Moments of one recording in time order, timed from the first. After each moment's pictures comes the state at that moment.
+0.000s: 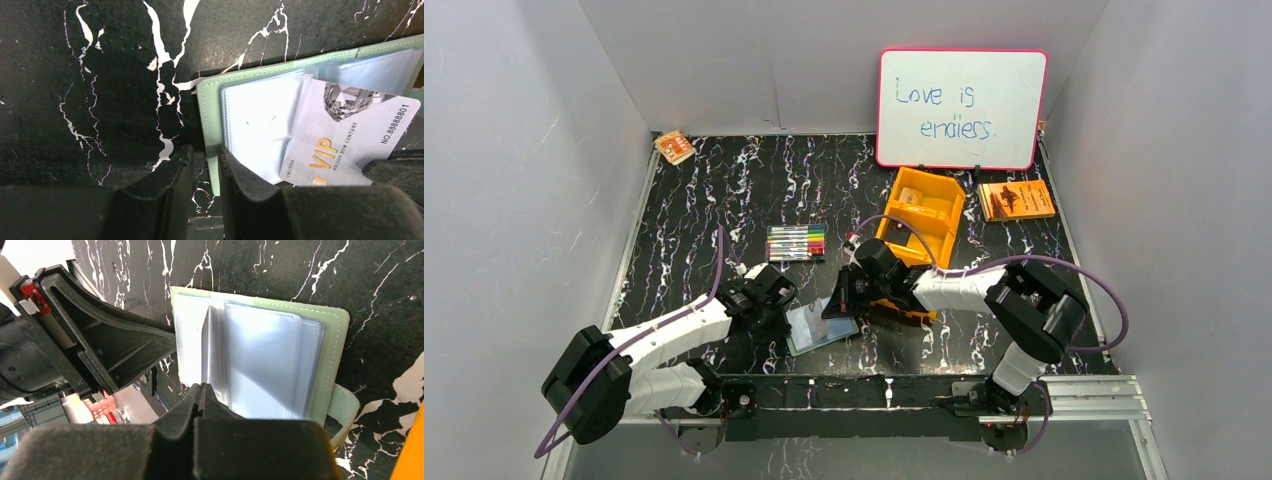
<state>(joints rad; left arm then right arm) -0.75 1.14 0.53 -0.62 -0.12 -1.01 0.93 1.64 0.76 0.16 -0.41 0.95</state>
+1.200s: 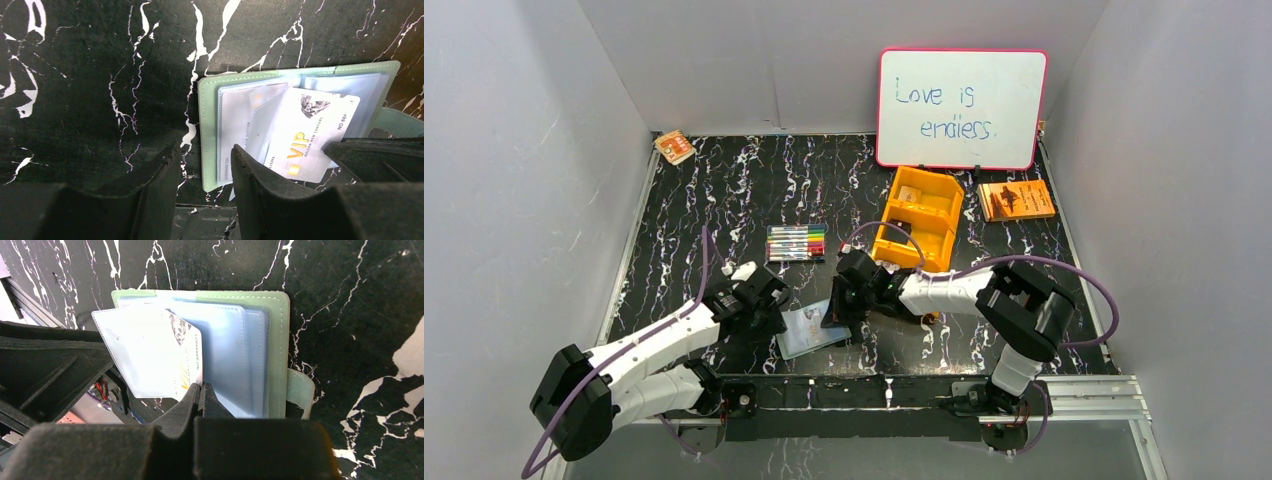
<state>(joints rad) -0.75 1.03 0.55 -0.76 -0.21 -1.07 1.04 1.69 0.84 -0.01 -0.21 0.98</state>
